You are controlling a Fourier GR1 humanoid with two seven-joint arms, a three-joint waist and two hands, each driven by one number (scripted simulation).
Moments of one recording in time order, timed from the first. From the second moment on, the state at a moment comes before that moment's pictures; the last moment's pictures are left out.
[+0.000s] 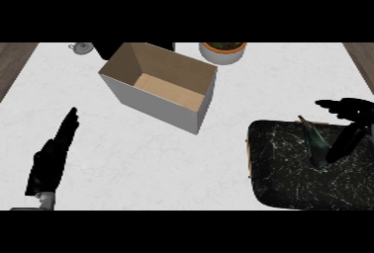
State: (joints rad) left arm 0.02 0.34 -0.09 -1.53 -0.03 0.19 0.06; right arm -0.47 -0.65 0.11 -1.09 0.18 0.66 0.61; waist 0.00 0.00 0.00
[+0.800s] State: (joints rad) left arm 0.03 0.27 -0.04 -1.58 -0.12 0.13 0.10; right arm -0.43 -0.54 0.02 -1.07 0.35 0.65 0.54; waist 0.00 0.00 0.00
